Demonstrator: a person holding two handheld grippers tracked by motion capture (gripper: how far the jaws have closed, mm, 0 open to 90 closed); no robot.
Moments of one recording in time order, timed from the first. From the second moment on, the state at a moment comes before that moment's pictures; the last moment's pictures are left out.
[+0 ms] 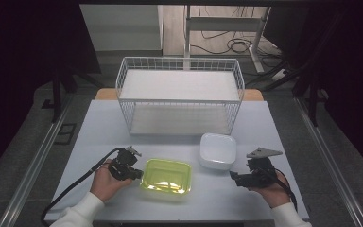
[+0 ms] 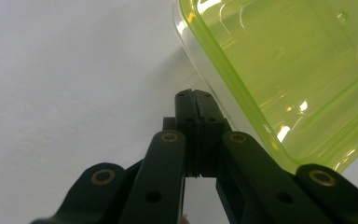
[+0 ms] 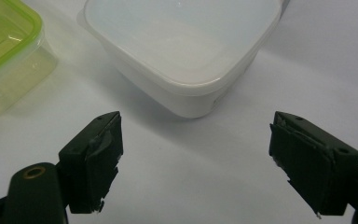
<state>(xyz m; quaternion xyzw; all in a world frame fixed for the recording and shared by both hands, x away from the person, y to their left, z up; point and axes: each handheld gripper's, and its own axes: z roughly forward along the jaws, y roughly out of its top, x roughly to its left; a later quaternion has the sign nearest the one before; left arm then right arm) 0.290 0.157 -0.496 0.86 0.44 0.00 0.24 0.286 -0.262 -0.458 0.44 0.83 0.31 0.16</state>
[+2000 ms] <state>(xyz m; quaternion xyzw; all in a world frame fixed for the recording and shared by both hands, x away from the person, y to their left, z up) 0.279 0.184 -0.478 0.72 0.55 -0.08 0.42 0.271 -0.178 -0.460 0.44 0.81 0.39 0.03</state>
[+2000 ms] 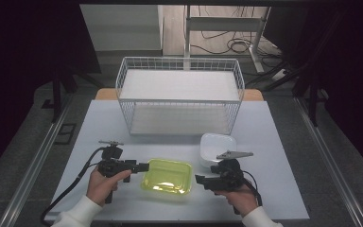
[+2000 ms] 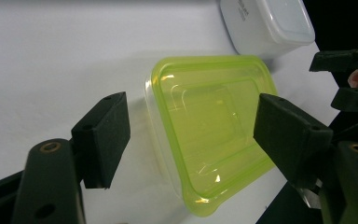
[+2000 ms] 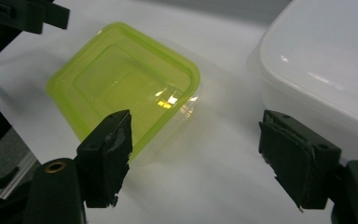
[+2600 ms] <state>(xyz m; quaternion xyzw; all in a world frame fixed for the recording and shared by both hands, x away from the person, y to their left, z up) 0.286 0.184 -0.495 0.71 0.55 -0.11 0.41 0.279 -0.165 -0.477 0.48 0.79 0.38 -0.01</state>
